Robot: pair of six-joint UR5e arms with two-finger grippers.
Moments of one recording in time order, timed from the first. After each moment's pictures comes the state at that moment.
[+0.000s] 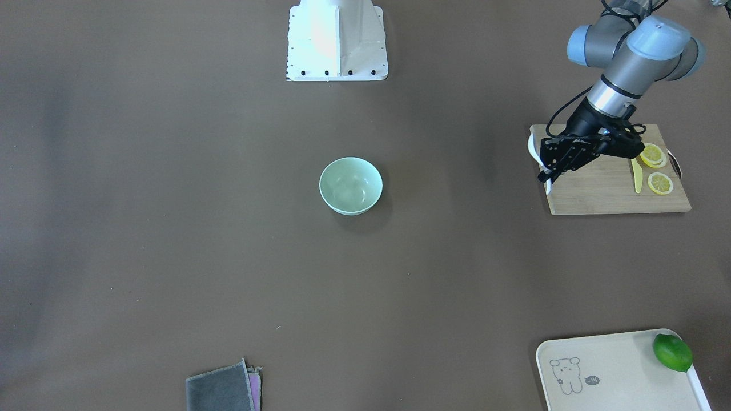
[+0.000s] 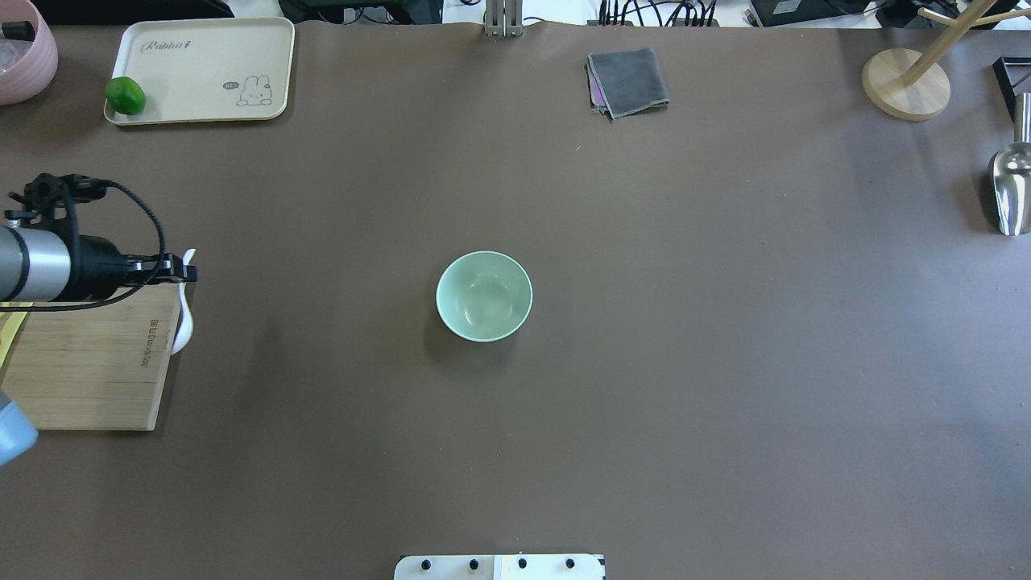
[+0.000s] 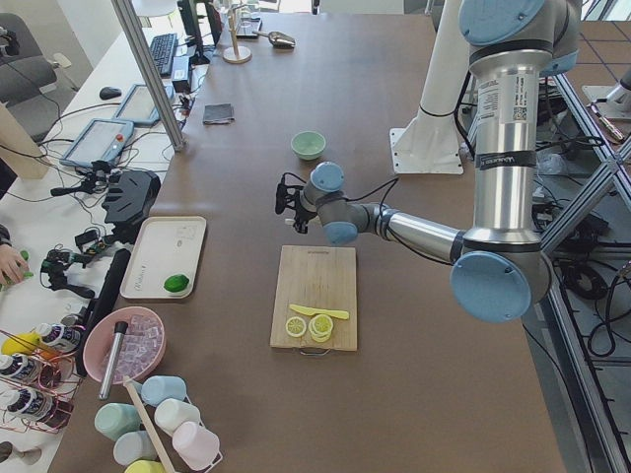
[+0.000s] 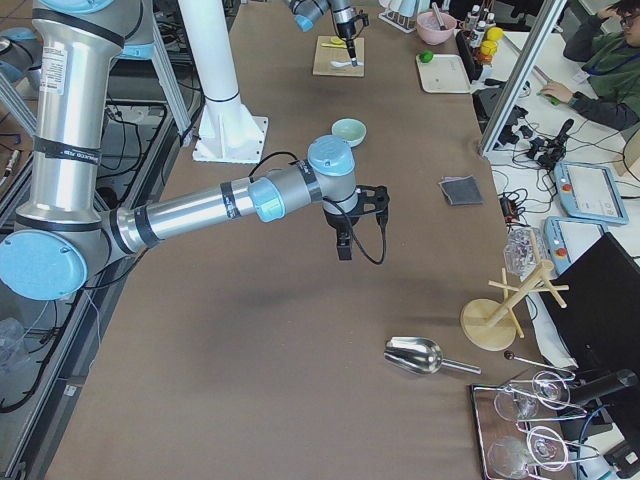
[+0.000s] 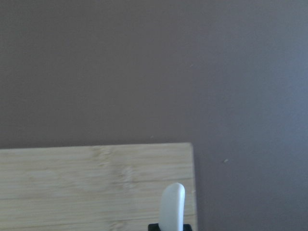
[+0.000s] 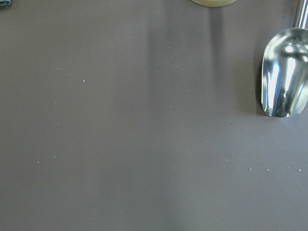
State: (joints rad) left arm -0.77 -1.59 -1.78 -2.46 -1.91 -1.28; right arm 1.36 -1.75 2.05 -1.42 2.33 0.46
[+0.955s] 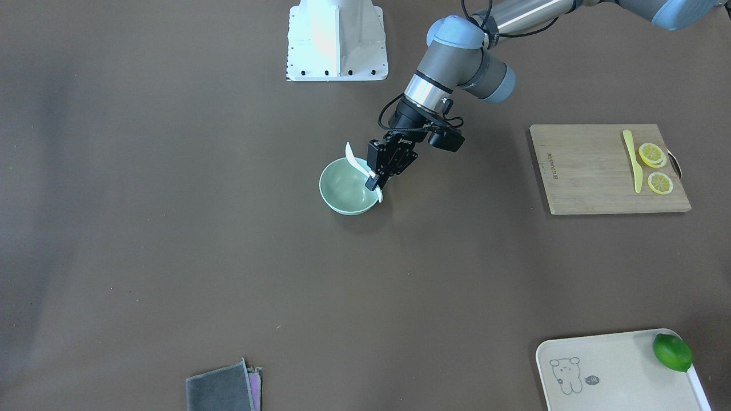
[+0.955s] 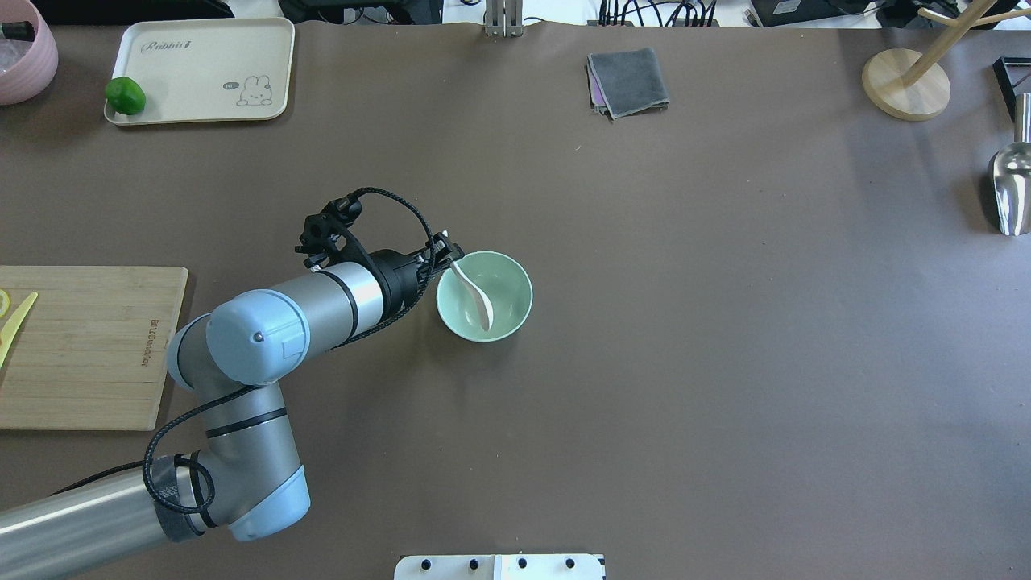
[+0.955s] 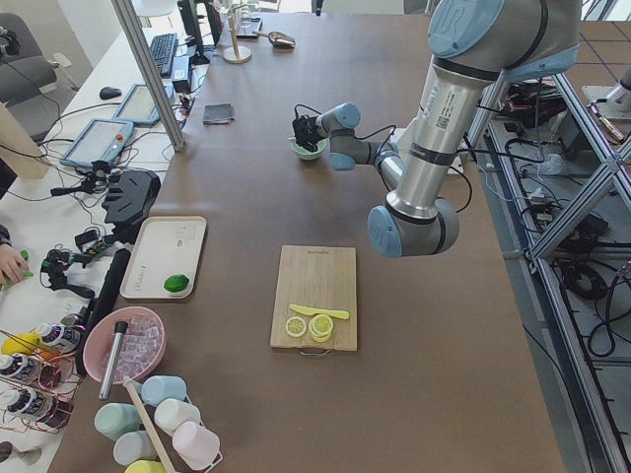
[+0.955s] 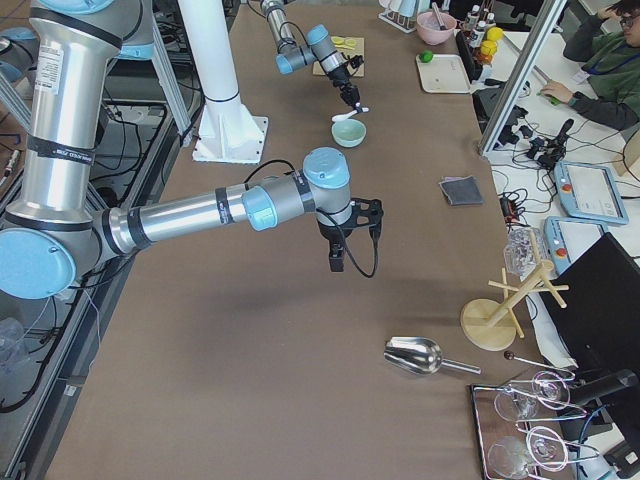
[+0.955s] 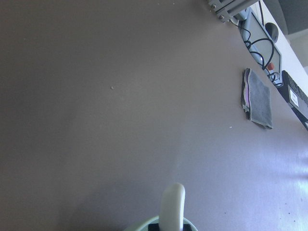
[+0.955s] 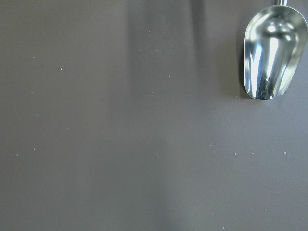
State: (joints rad) left arm -0.42 -2.06 -1.62 -2.46 -1.35 -1.84; right arm 1.37 -1.78 2.03 -1.42 2.32 0.46
